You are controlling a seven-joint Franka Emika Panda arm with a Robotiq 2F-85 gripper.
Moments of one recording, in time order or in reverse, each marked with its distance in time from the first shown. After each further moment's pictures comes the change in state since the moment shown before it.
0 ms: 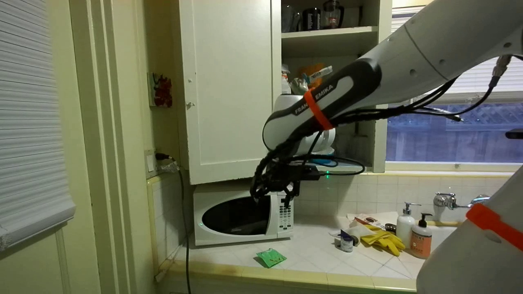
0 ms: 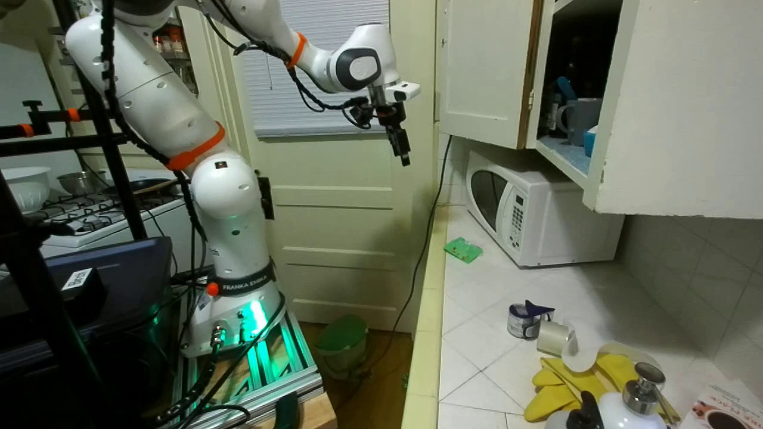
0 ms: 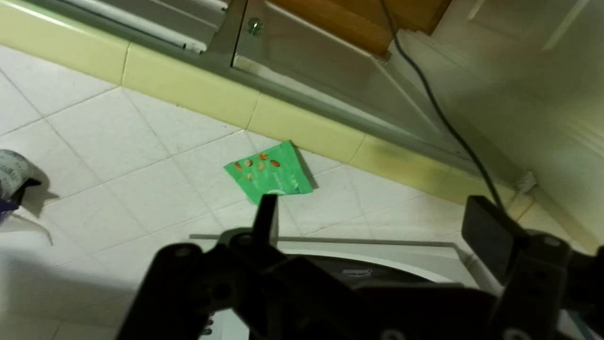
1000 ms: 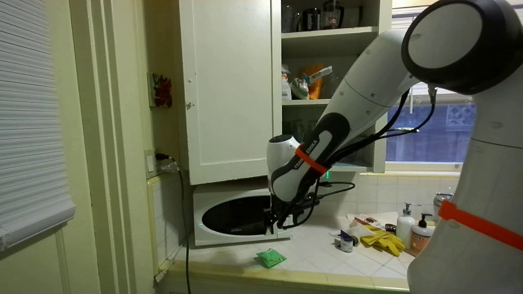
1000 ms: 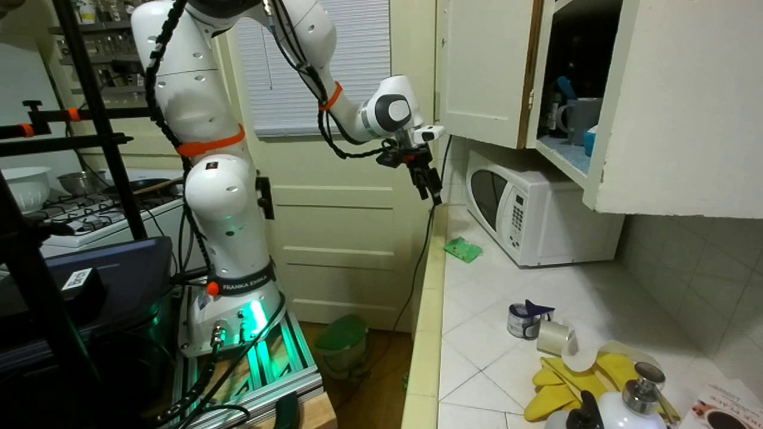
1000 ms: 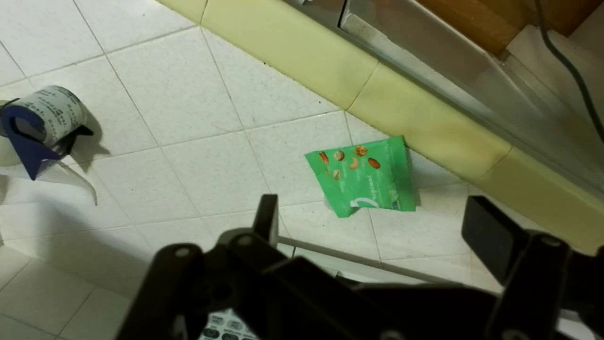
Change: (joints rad) arm -0.144 0.332 0.034 0.027 -0.448 0.236 0.146
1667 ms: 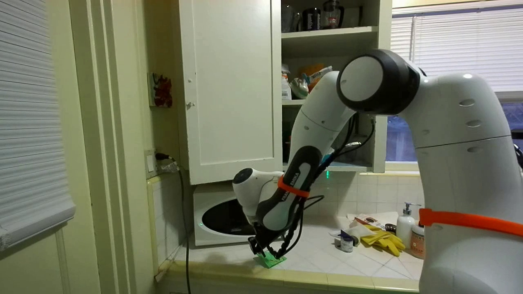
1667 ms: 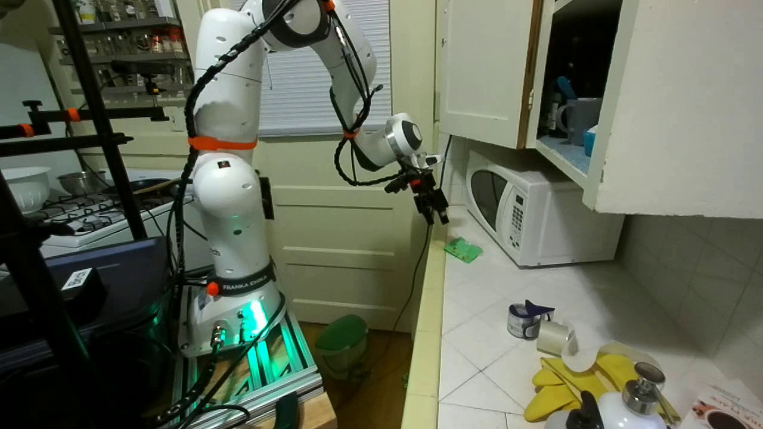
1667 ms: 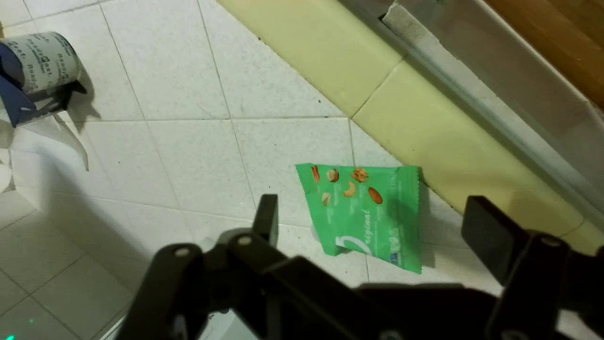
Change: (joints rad) arm 0.189 0.364 -0.085 0.243 -0.462 -0.154 0.357
